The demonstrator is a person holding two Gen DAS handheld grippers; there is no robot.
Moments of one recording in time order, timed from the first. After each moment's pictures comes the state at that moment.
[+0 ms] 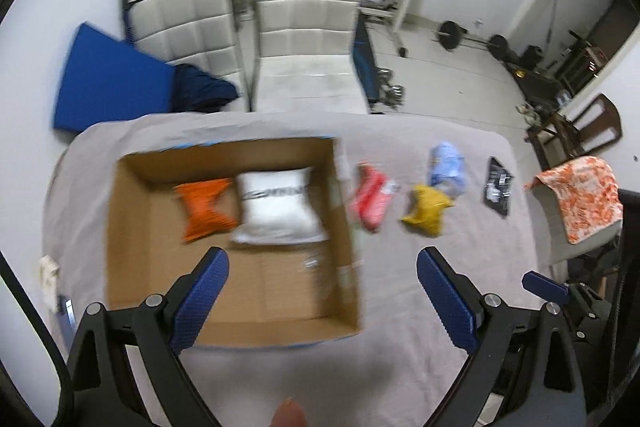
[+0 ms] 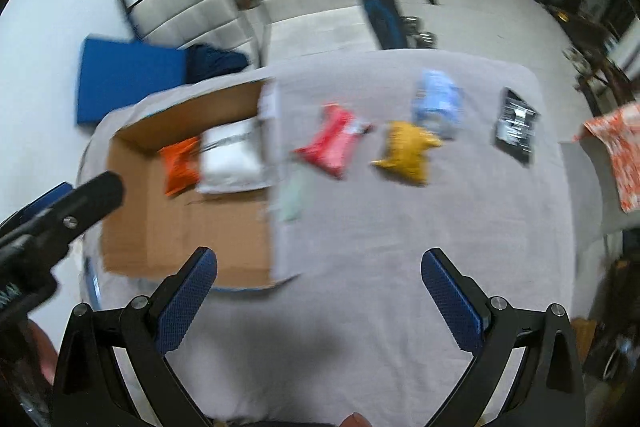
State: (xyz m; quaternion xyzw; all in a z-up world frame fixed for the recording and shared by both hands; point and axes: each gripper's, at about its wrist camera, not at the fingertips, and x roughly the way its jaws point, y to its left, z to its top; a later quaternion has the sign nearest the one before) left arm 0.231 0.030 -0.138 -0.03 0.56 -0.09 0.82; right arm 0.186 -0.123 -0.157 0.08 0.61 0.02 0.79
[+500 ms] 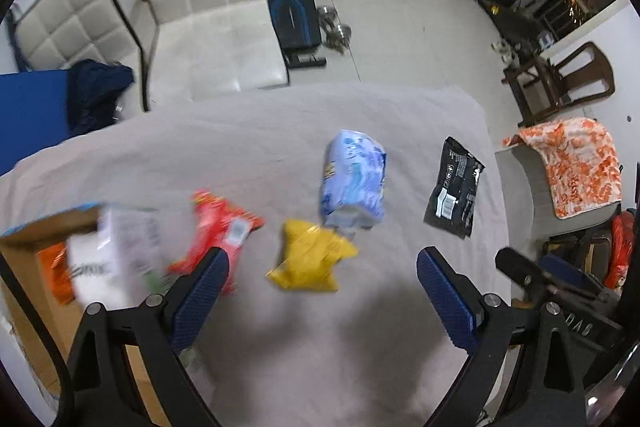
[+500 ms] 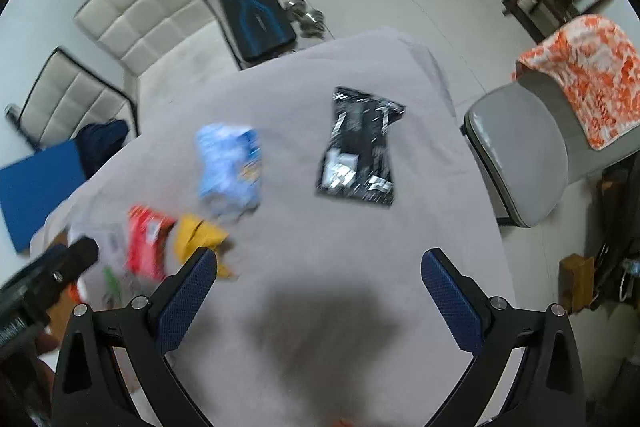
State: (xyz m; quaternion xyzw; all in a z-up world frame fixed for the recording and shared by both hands) left arm 0.361 -0.187 -0.244 0.00 0.65 -0.15 0.74; right arm 0.287 -0.400 -0.233 0.17 0.63 -0.12 0.75
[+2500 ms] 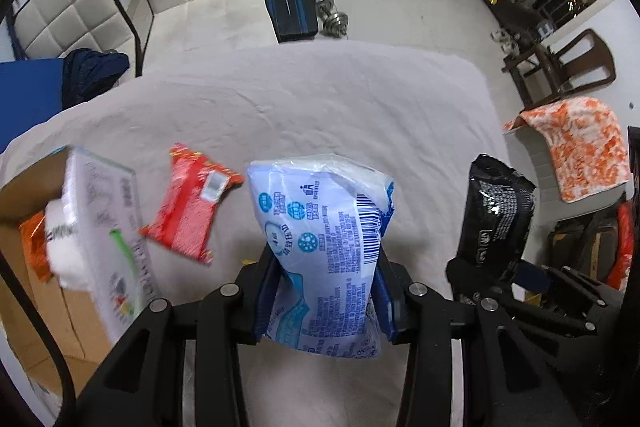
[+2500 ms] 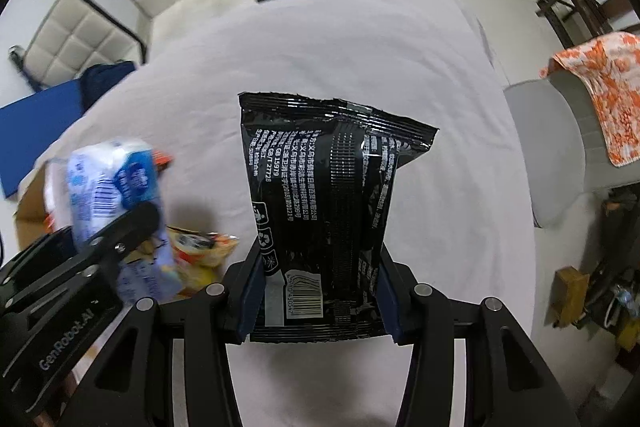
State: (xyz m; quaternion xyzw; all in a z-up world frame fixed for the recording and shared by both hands) left arm 0.302 -0.175 -0.258 0.01 0.65 -0.15 0.75; right arm 0.286 -0.368 -0.293 0.14 0.68 -0.07 0.72
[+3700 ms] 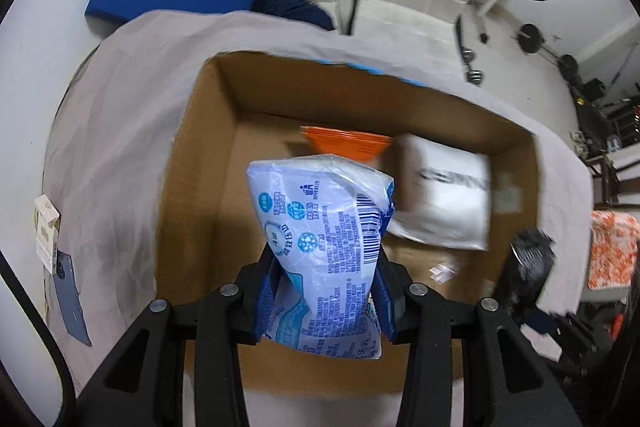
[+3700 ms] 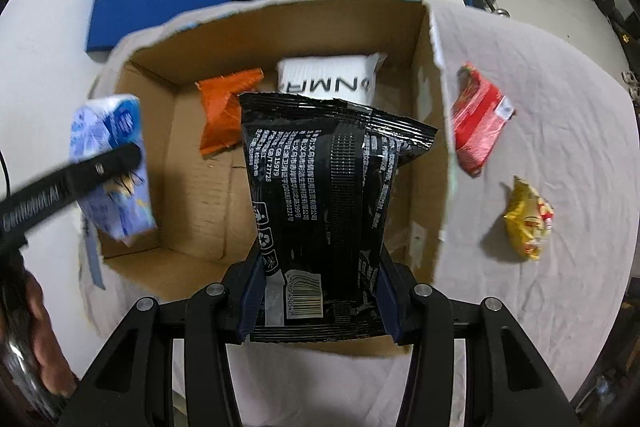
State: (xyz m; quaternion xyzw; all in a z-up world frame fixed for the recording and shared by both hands) left arm 0.266 0.218 -0.258 -0.10 0.65 0.03 0.76; right arm 0.244 0.016 -0.261 0.04 0.68 0.10 0.72
